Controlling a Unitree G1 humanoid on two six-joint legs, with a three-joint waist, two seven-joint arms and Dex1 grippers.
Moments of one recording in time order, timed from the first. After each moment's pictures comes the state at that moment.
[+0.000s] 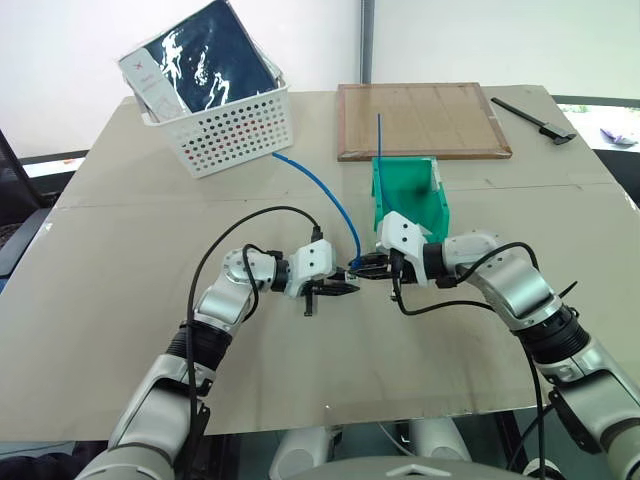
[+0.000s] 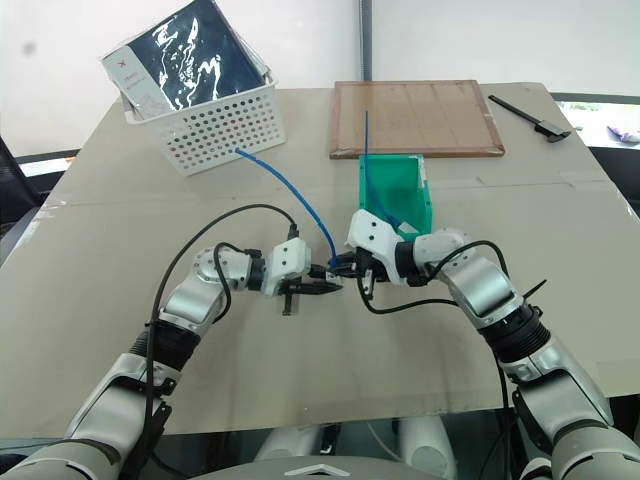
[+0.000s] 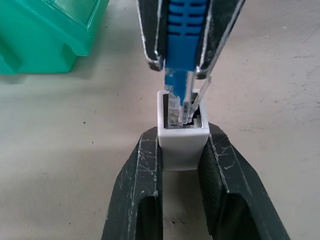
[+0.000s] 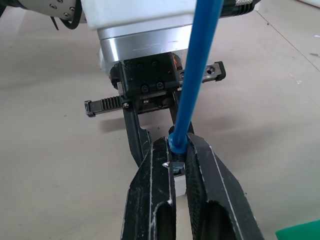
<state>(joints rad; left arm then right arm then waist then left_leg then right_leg) -0.51 0.51 -0.29 0.33 -0.10 -0.05 -1.22 -0.62 -0.47 0.45 -0.09 0.26 0.49 0.97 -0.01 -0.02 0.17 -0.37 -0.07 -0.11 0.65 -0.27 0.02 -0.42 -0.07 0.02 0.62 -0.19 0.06</state>
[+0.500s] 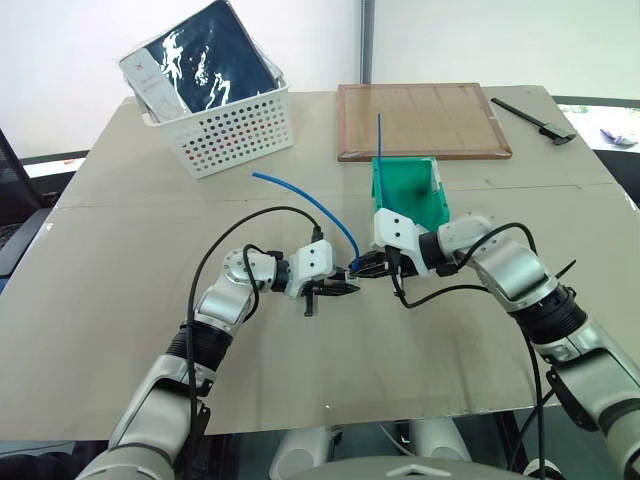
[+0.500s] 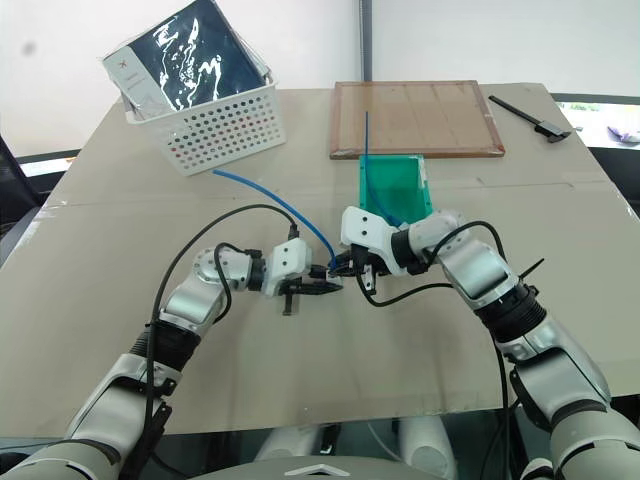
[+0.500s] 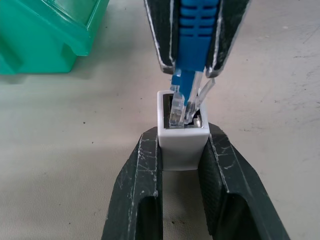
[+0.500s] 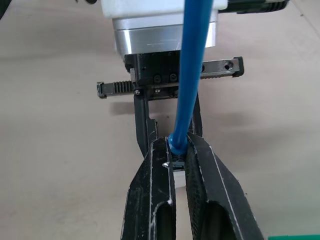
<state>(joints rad) -0.51 0.50 -0.29 0.33 -0.10 -0.05 -1.22 -0.75 -0.48 0.50 0.00 0.20 0.52 1.13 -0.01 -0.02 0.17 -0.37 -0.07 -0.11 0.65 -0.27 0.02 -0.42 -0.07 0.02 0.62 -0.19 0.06</state>
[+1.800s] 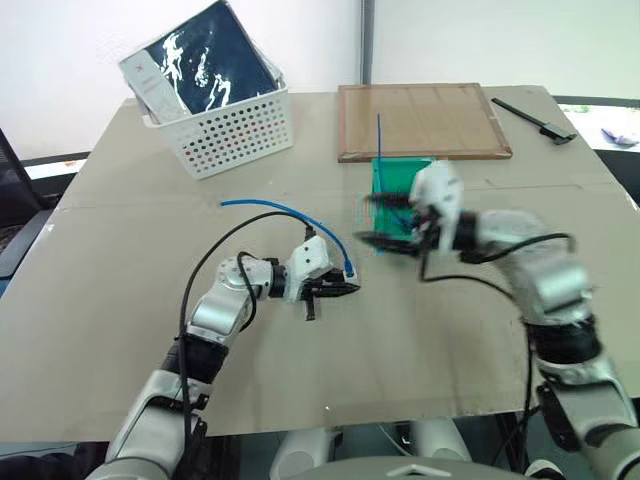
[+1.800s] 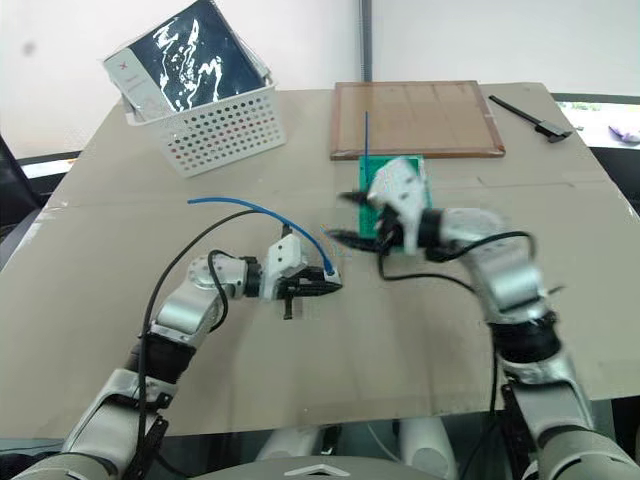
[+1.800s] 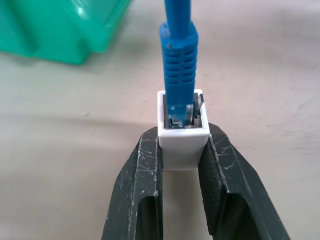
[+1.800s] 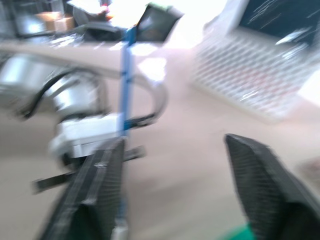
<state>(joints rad) -0.42 0.52 -0.19 0.11 -0.24 0.28 -1.16 -0.53 -0.42 0.01 -0.46 0.36 0.62 0.88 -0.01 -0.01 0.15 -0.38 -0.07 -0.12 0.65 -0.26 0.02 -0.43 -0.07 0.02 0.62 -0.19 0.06</state>
